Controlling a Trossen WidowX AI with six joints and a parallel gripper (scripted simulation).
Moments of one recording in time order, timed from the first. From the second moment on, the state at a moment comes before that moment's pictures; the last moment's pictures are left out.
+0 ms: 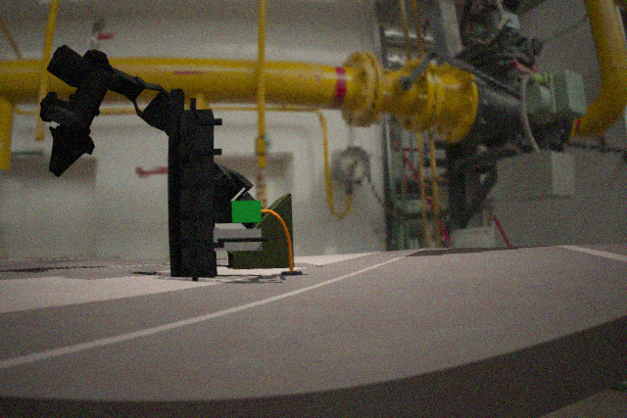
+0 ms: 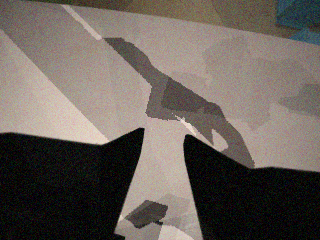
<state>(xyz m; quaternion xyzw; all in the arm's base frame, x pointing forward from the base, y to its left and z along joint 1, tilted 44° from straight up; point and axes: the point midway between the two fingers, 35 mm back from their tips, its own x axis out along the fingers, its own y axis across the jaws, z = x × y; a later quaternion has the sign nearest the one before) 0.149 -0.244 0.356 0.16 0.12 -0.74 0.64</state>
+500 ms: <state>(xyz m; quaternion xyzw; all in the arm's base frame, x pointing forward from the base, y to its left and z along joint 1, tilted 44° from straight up) 0.280 -0.187 0.310 0.04 0.29 -0.53 0.79</state>
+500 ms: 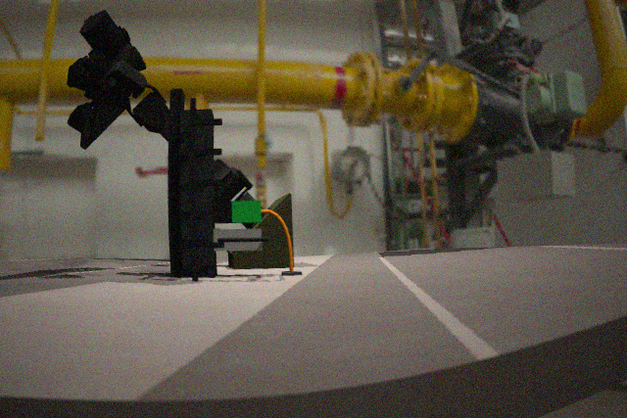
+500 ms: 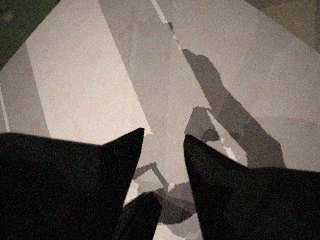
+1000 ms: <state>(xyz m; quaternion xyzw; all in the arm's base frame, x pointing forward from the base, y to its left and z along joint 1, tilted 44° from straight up) 0.390 -0.045 0.241 -0.11 0.37 -0.26 0.88</state>
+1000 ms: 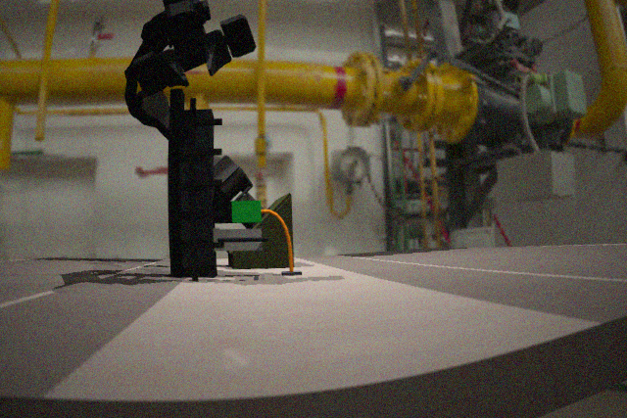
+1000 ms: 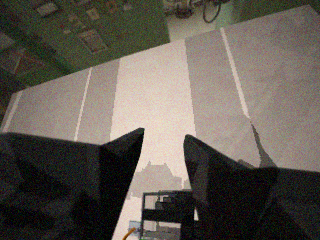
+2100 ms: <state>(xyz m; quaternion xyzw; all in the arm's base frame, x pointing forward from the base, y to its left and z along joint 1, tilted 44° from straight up) 0.278 -0.021 0.044 -0.56 0.73 0.20 0.35</state>
